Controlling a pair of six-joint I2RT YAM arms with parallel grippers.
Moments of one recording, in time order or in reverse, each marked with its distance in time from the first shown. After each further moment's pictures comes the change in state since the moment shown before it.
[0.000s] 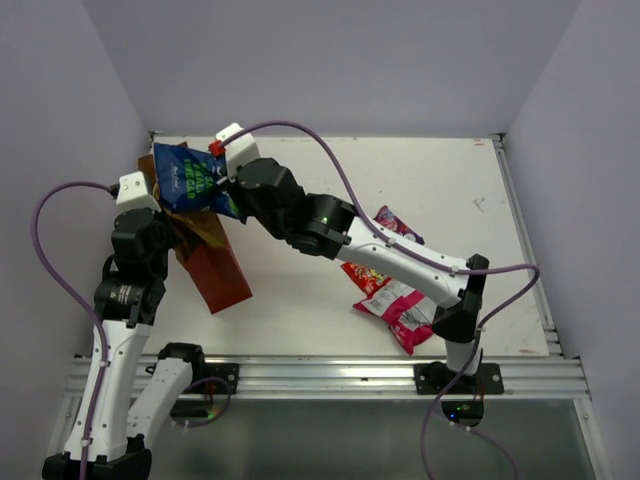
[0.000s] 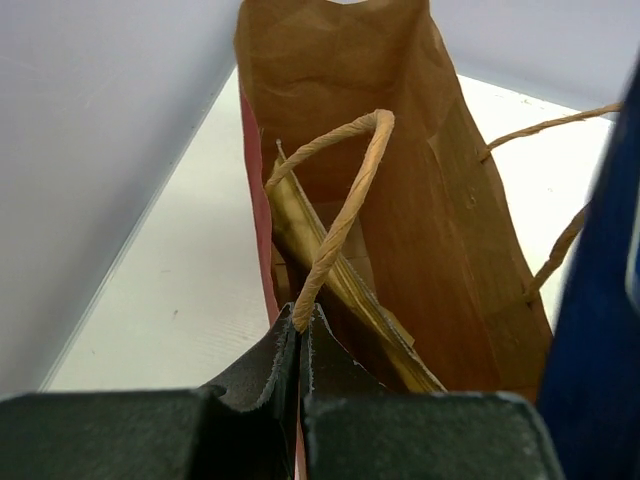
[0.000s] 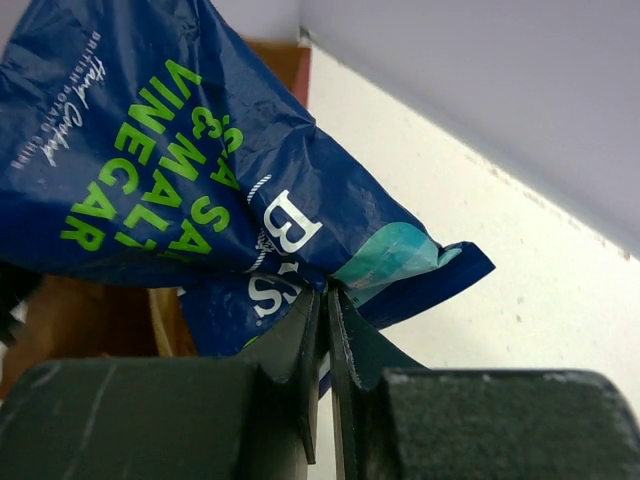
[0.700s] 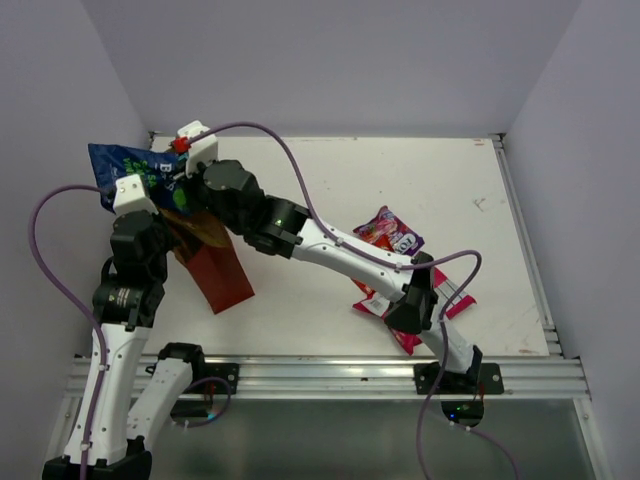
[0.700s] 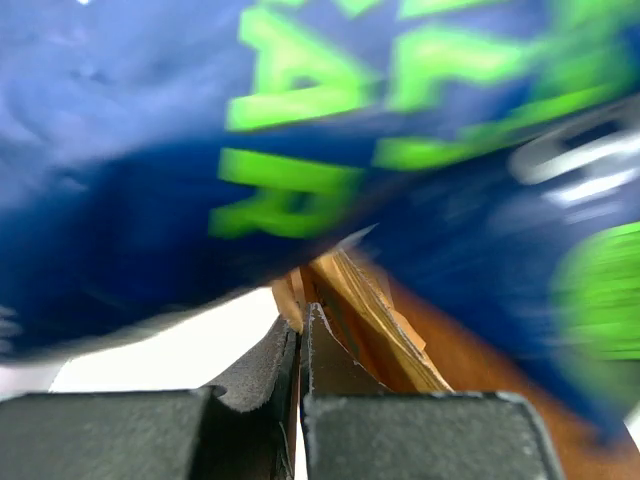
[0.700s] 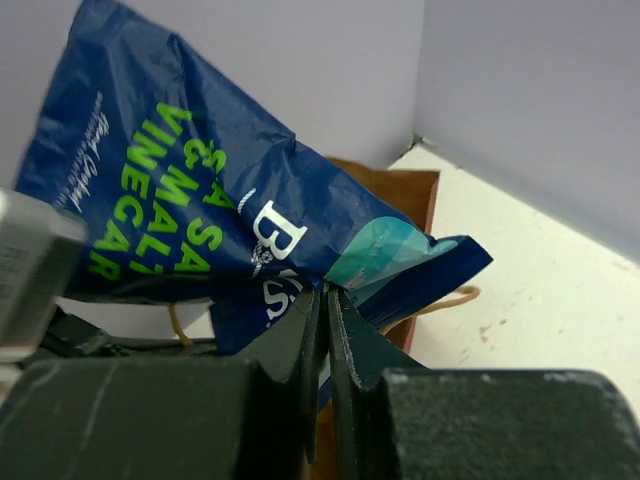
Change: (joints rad) left arm 0.000 -0.019 0.001 -0.027 -0.048 -0.001; right arm 0.030 0.330 0.383 0.222 -0.123 0.047
